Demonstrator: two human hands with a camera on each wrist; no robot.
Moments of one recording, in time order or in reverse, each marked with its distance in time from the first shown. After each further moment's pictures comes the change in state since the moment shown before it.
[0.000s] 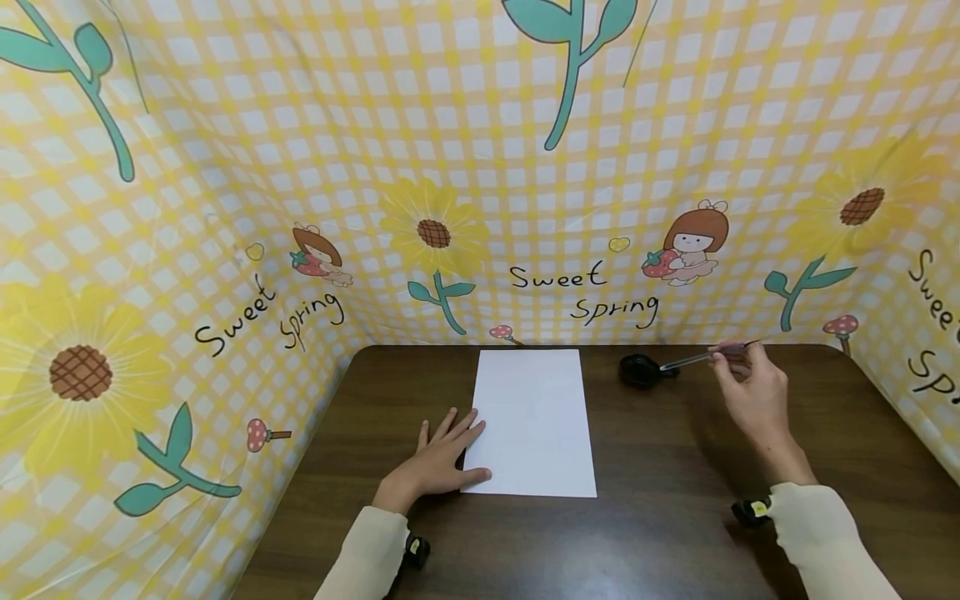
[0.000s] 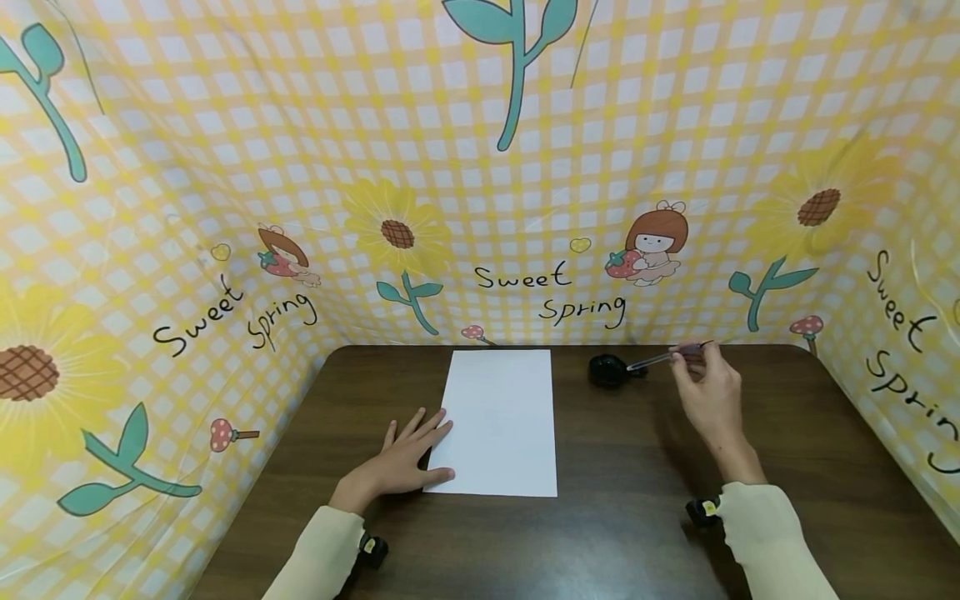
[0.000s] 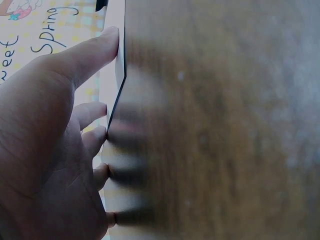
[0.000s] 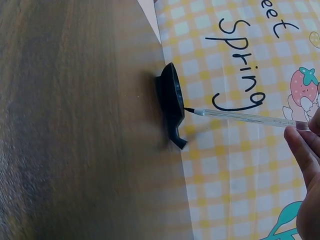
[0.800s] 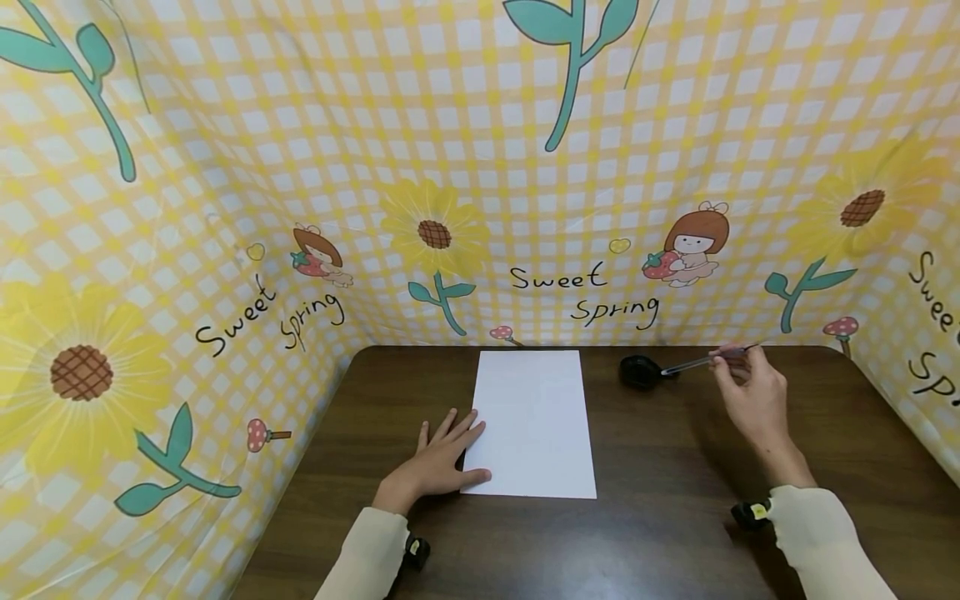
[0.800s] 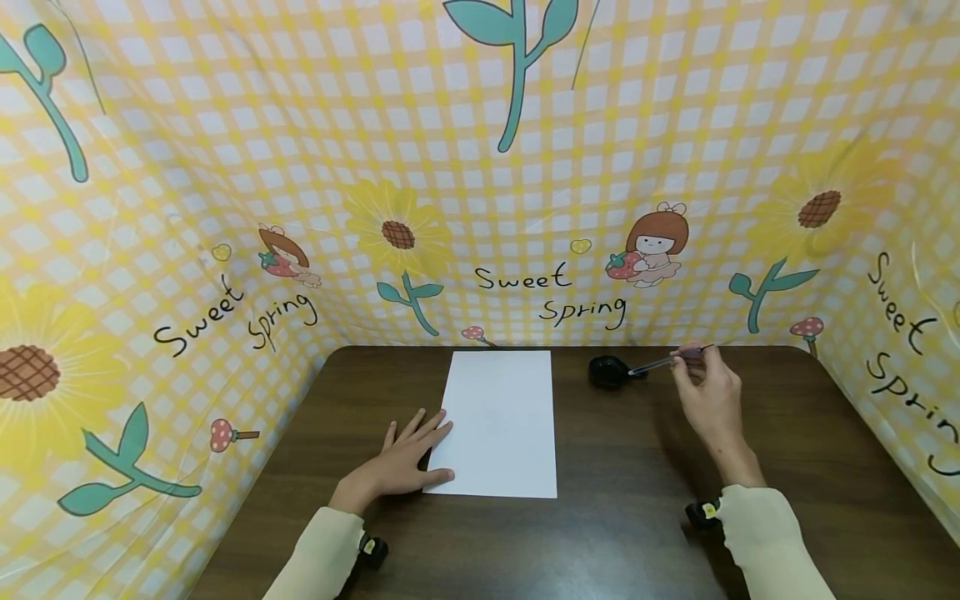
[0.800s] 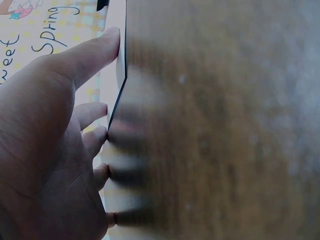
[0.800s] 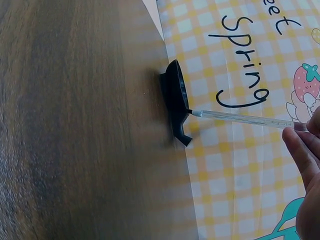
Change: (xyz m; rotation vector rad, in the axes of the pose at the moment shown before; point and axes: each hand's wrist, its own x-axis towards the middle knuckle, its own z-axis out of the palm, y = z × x) left_hand -0.001 0.000 0.000 0.001 -0.006 -0.006; right_hand -0.003 0.006 0.000 0.016 -0.012 0.025
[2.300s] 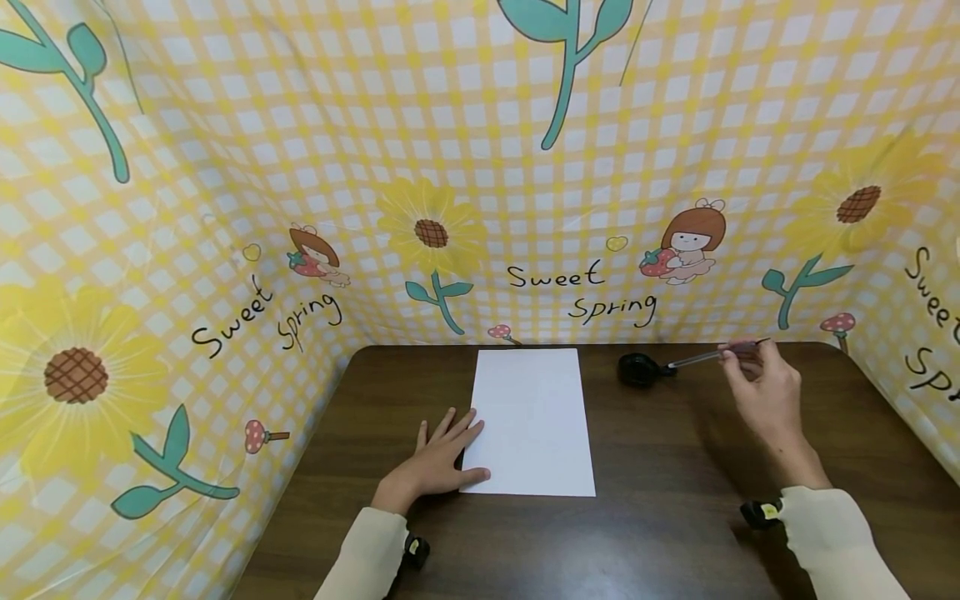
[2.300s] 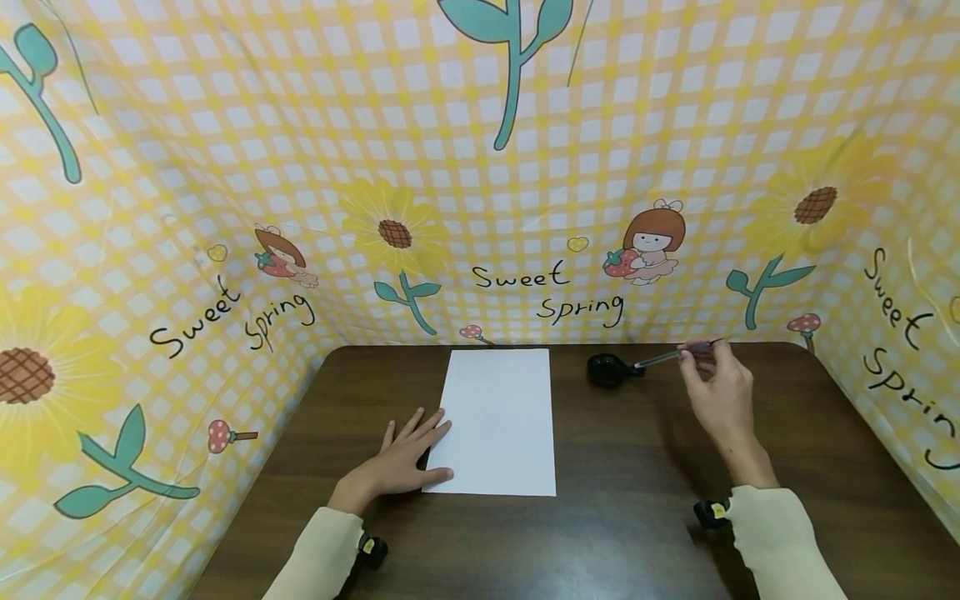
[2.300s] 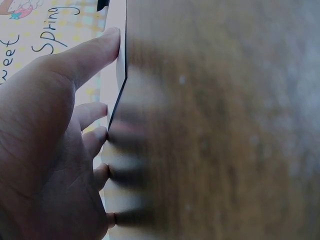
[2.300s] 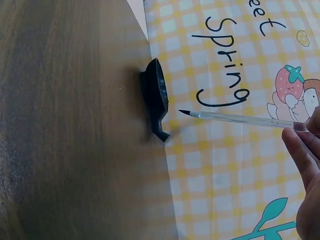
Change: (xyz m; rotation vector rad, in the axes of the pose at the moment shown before) left_hand 0.001 0.001 0.000 0.008 -0.006 -0.003; right_hand 0.005 -0.007 -0.015 -0.054 0.038 -0.088
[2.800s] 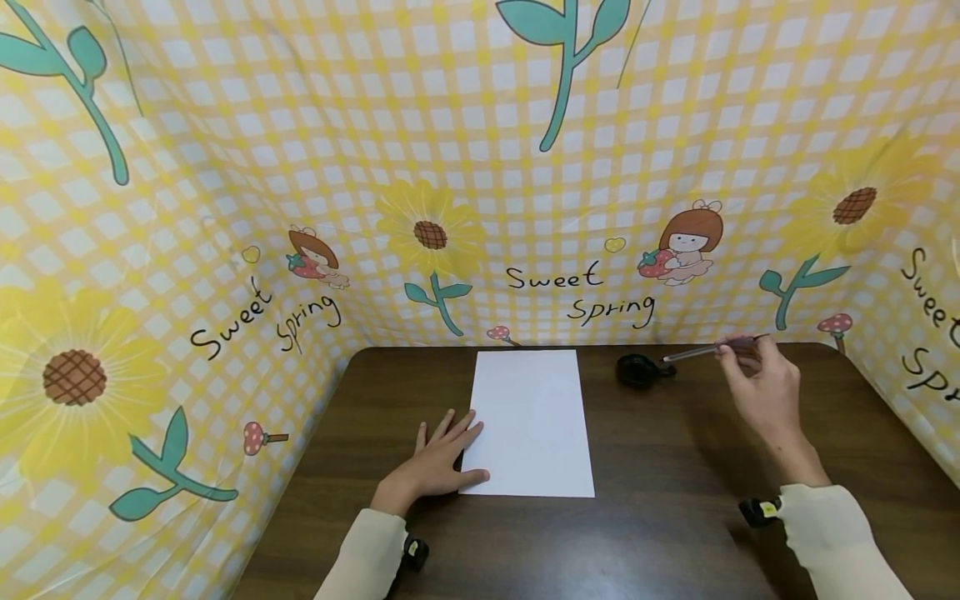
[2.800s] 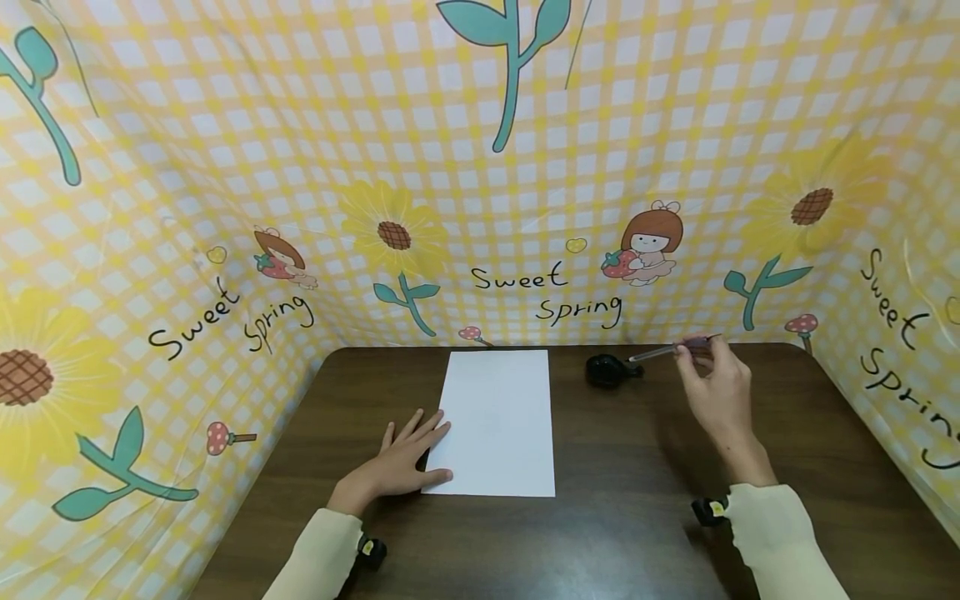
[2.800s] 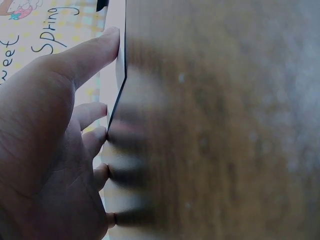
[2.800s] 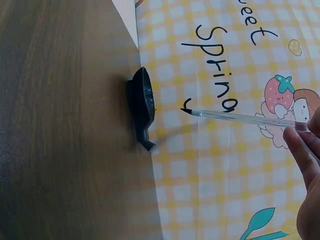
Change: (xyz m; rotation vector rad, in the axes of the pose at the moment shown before) left_hand 0.000 -0.001 0.001 0.001 0.003 0.005; right_hand 0.007 -0.012 0.000 0.017 0.025 -0.048
